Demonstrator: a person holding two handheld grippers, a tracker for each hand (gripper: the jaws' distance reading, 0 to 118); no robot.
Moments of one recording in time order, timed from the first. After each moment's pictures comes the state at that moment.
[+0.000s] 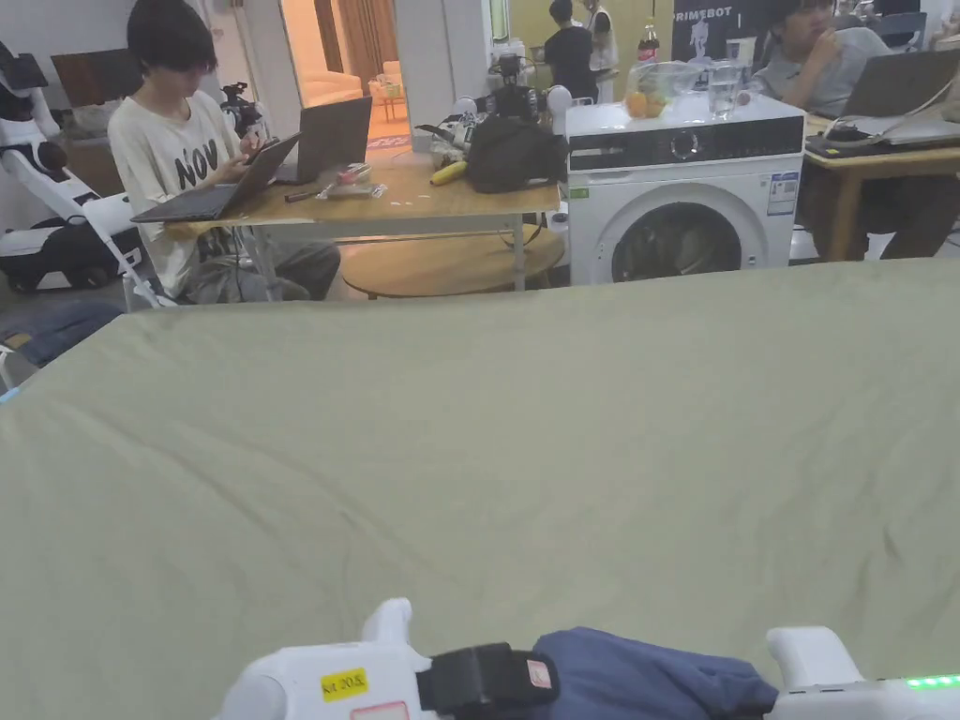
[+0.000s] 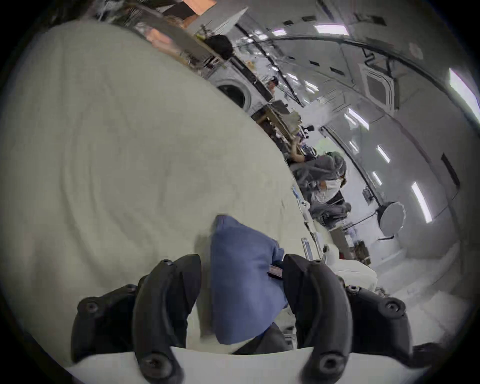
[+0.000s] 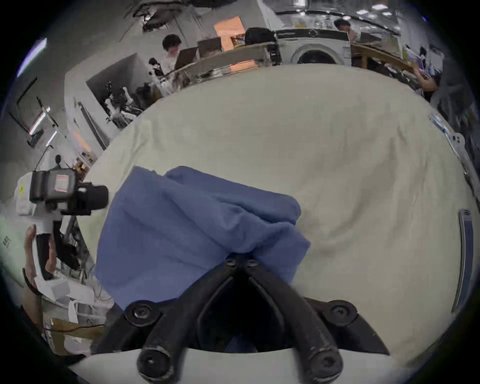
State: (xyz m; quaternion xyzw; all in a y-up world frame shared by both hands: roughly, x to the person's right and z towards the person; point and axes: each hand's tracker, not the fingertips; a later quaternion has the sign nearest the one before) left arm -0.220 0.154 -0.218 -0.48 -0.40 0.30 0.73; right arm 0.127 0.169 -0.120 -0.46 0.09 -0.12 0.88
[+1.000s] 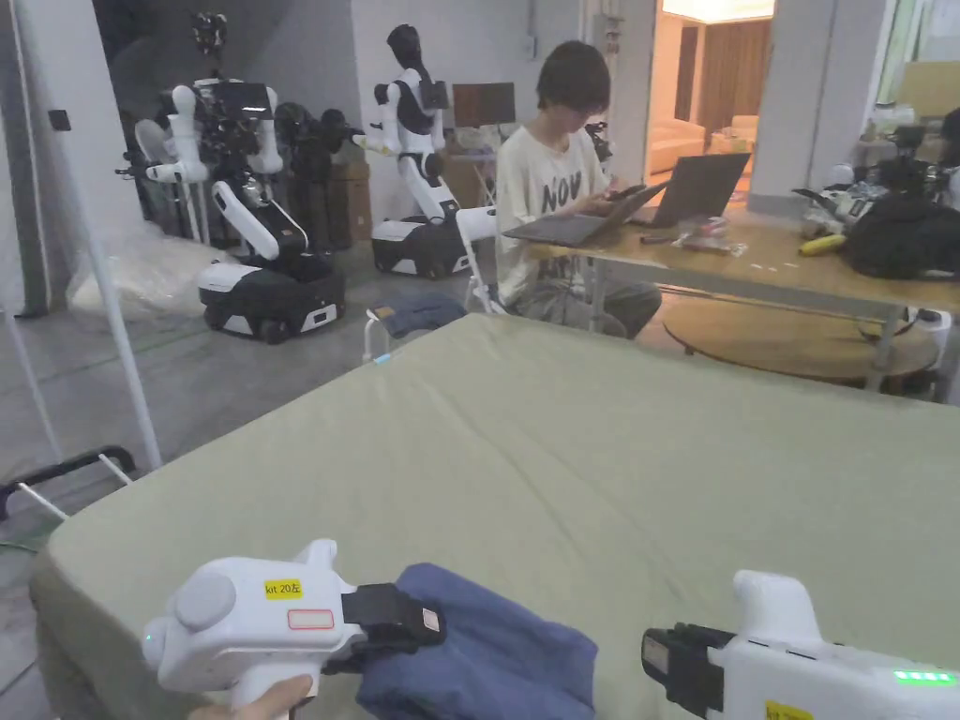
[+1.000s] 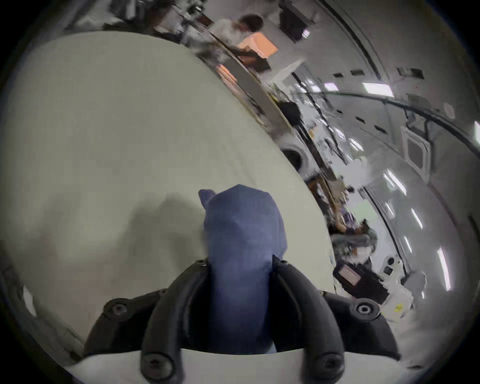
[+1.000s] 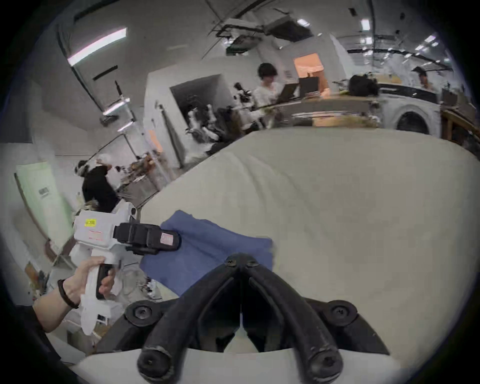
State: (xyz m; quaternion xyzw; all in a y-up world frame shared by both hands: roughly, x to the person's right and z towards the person) left arm -0.577 0.198 -0.224 -0.37 -0.10 0.38 0.84; right arm -0.151 0.248 -0.250 -0.32 0.35 -0.09 0.88
